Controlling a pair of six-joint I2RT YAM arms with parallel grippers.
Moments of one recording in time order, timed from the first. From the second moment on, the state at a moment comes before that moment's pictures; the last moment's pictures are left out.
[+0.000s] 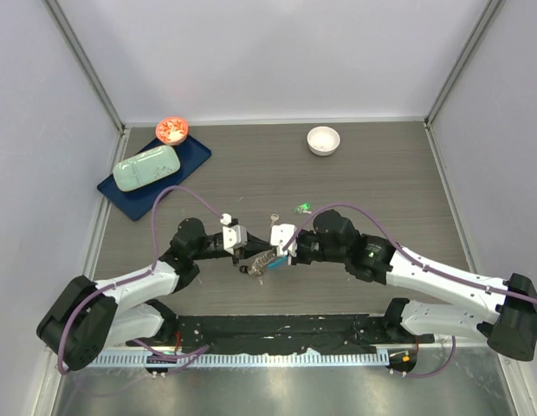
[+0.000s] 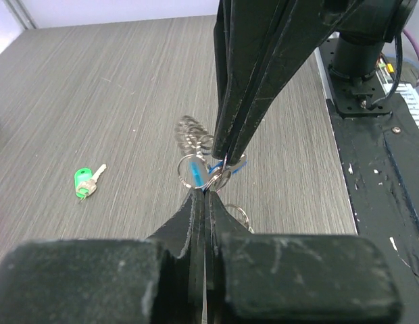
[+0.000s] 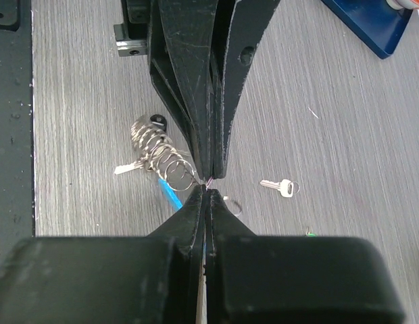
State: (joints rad) left arm -0.62 1.14 0.33 0.76 0.85 0.20; right arm 1.00 1.06 0.77 -0.17 -0.22 -0.52
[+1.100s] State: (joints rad) left arm -0.62 1.15 0.21 1.01 0.78 -0.03; right arm 1.00 1.03 0.73 -0.15 -0.20 -0.49
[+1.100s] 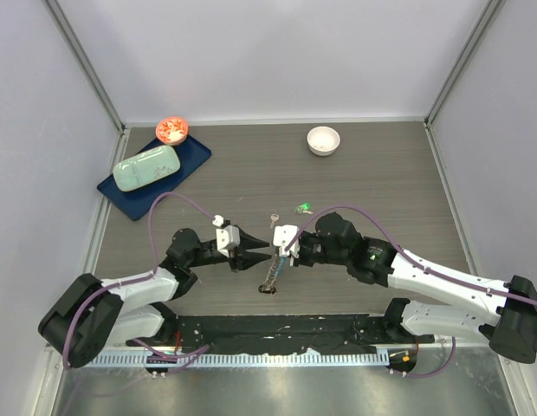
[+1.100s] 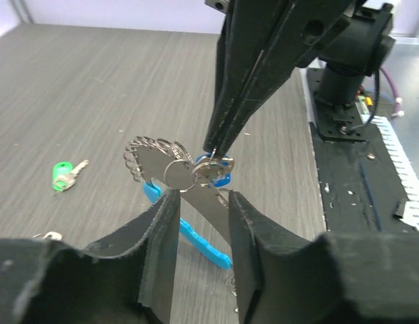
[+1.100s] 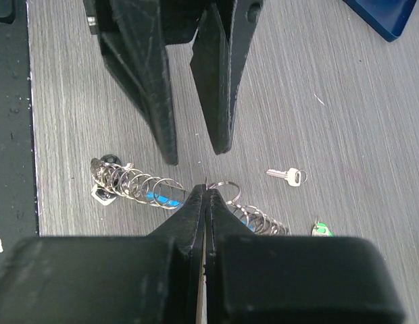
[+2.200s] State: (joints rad) left arm -0.62 1.32 0.42 0.72 1.06 0.26; right arm 1.00 1.03 0.73 -0.17 -0.23 -0.49
